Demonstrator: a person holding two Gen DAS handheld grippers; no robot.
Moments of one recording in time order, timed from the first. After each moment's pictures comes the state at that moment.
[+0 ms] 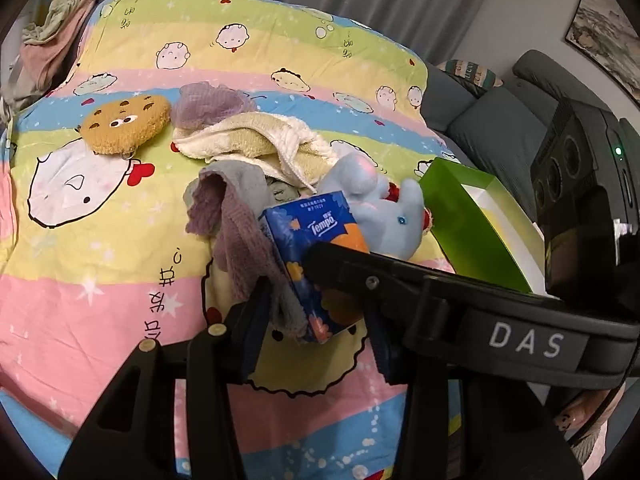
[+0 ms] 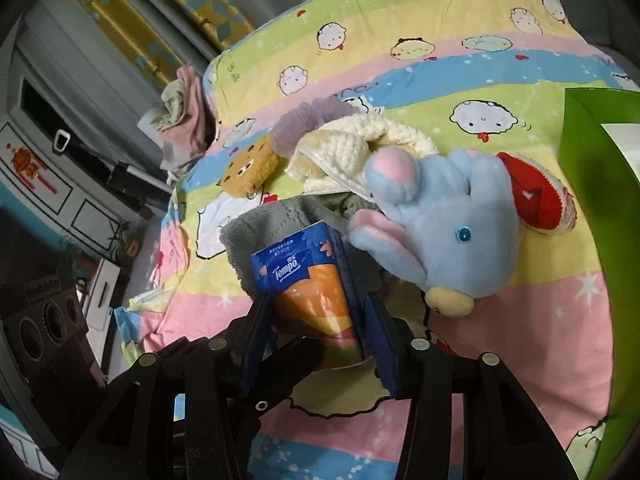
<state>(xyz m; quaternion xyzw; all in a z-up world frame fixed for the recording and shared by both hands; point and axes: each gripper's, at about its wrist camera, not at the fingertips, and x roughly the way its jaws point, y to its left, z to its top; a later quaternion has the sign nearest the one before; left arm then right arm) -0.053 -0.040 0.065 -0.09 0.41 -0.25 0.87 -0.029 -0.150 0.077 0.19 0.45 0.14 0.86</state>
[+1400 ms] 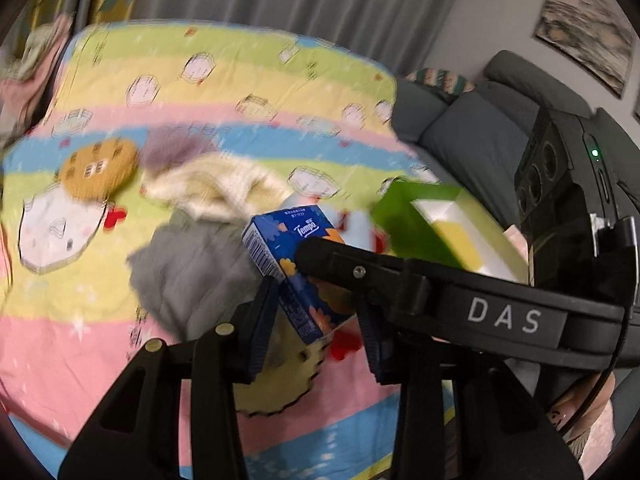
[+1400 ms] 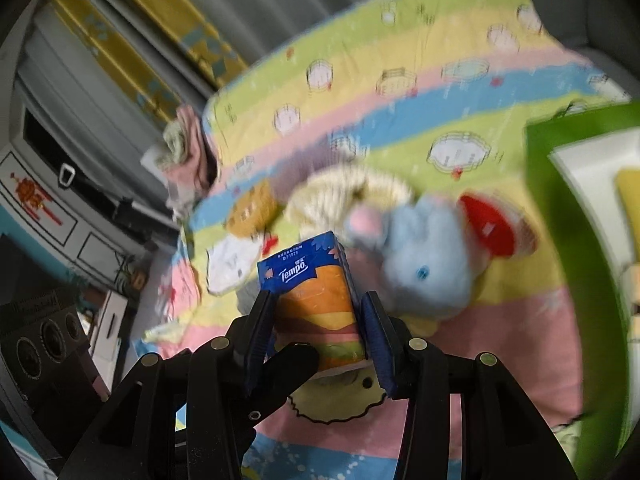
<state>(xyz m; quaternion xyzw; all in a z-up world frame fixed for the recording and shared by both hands) -0.057 -0.056 0.092 -0.08 0.38 -0.29 0.88 -0.048 -0.183 0.117 0.22 0.39 0.12 0.88</state>
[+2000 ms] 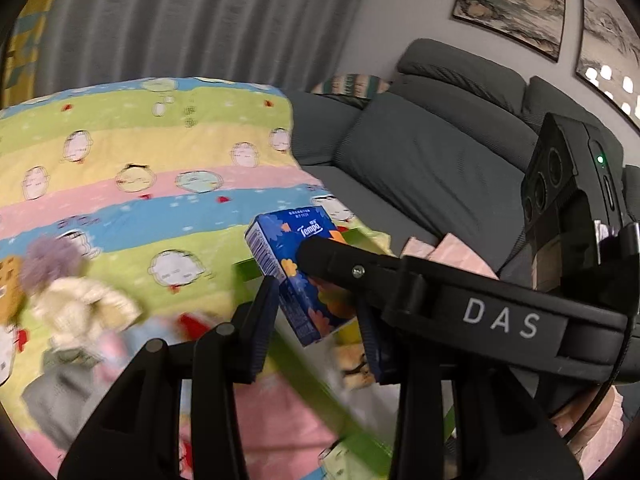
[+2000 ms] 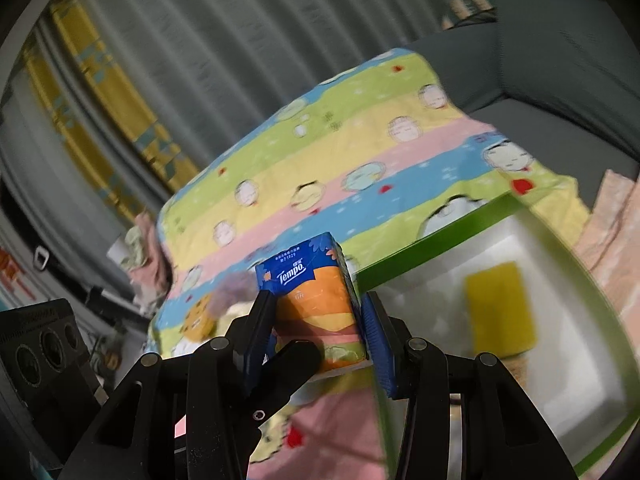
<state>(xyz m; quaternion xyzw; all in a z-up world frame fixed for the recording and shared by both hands) -0.044 -0.192 0.163 -0.03 0.30 -0.40 0.87 -0.075 -0.328 0.184 0.26 0.30 0.00 0.92</state>
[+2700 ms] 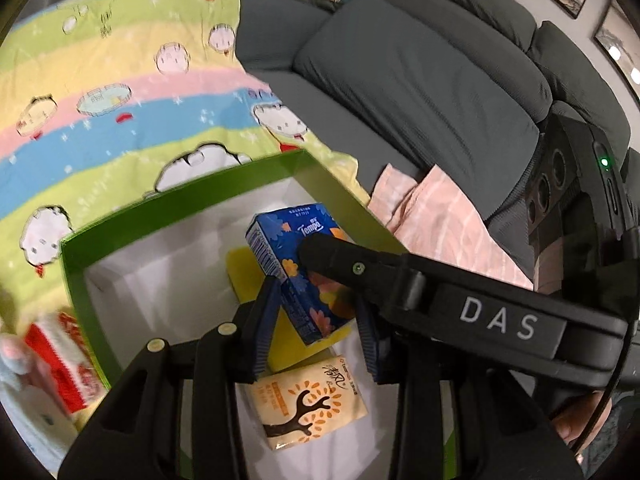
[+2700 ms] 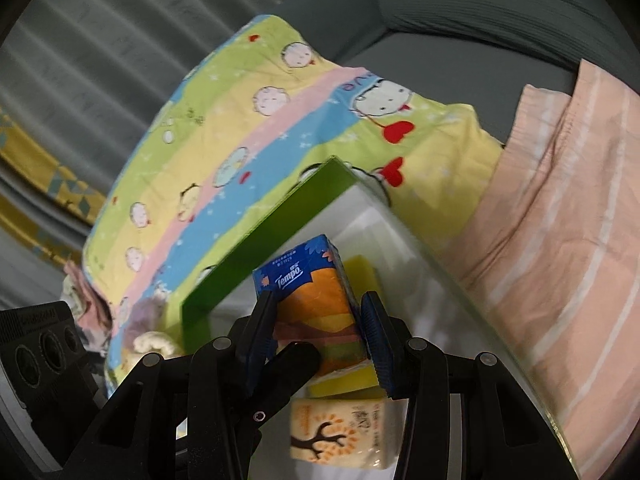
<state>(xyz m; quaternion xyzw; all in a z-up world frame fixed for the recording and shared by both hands) -0.003 -0.328 0.100 0.01 0.43 -0.46 0.78 -0.059 -0.446 0.110 0.35 0.38 -0.11 0.85</state>
